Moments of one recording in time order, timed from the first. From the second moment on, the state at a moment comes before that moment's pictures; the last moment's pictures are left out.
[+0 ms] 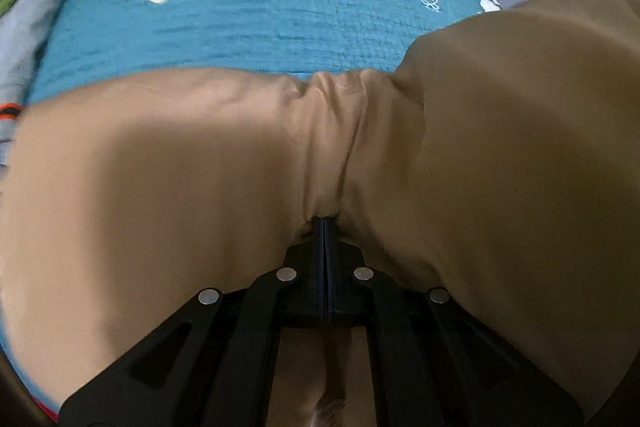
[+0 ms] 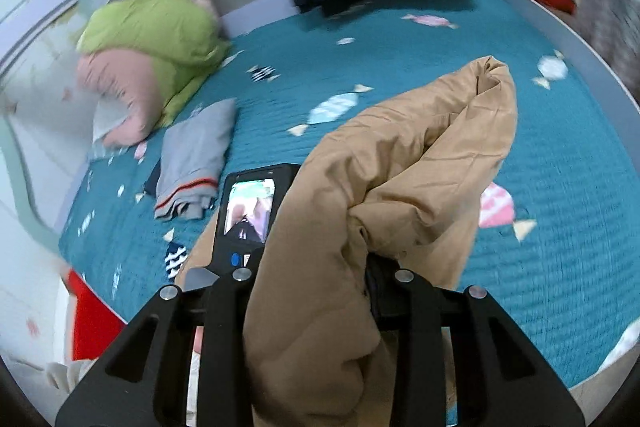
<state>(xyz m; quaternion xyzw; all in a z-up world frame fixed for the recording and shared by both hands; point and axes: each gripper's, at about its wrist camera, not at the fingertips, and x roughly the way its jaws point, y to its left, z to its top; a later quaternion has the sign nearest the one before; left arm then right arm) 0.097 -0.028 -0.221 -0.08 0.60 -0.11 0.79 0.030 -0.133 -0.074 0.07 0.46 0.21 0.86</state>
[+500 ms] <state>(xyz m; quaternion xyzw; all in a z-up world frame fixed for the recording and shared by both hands) 0.020 0.123 -0.164 -0.08 0.57 0.03 0.82 0.035 -0.017 -0.095 -0.03 0.50 0.34 0.79</state>
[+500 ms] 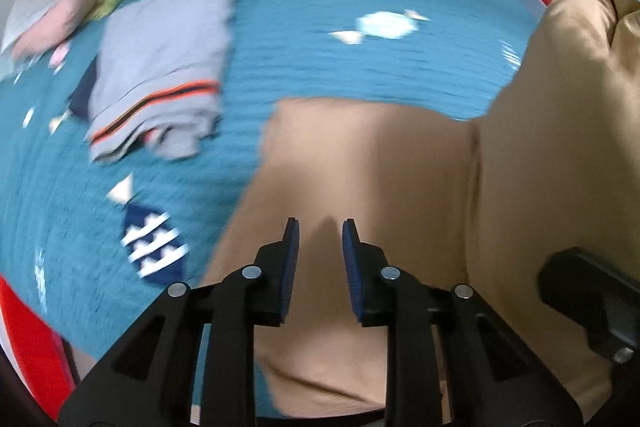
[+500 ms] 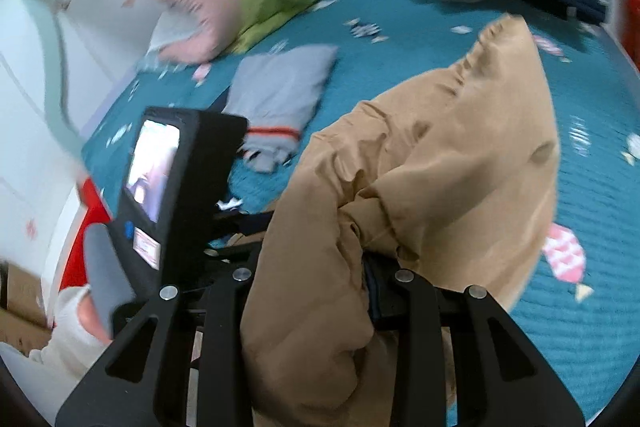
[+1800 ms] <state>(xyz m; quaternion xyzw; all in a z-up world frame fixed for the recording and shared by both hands) -0.067 0.287 -0.150 -0.20 0.53 0.24 0.78 0.035 0.094 -0.204 0.16 0.68 0.54 0.47</state>
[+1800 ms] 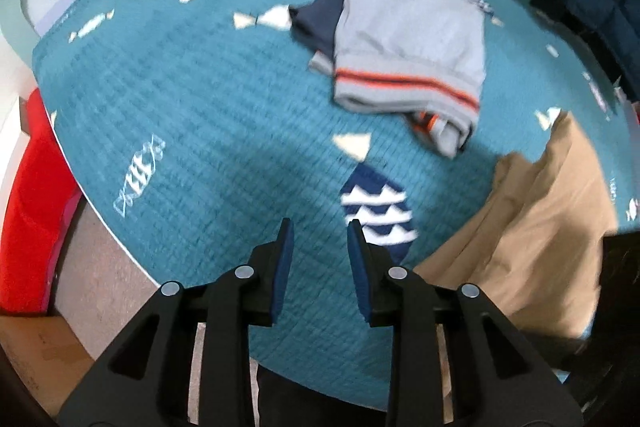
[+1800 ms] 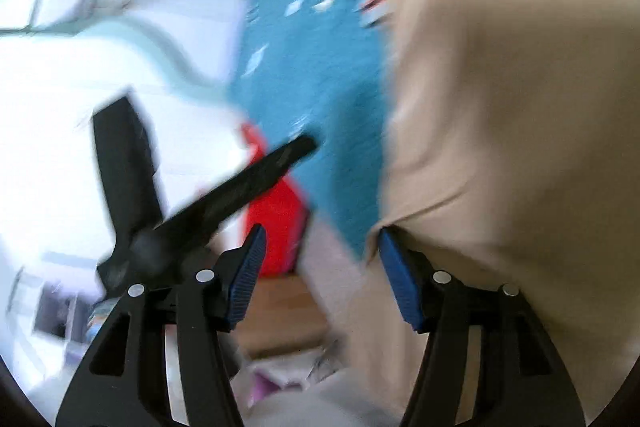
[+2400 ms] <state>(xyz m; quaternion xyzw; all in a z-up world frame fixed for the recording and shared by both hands) -0.023 0.229 -0.078 -0.15 0.46 0.15 0.86 0.076 -0.030 -0.089 0.10 0.52 0.39 0.75</state>
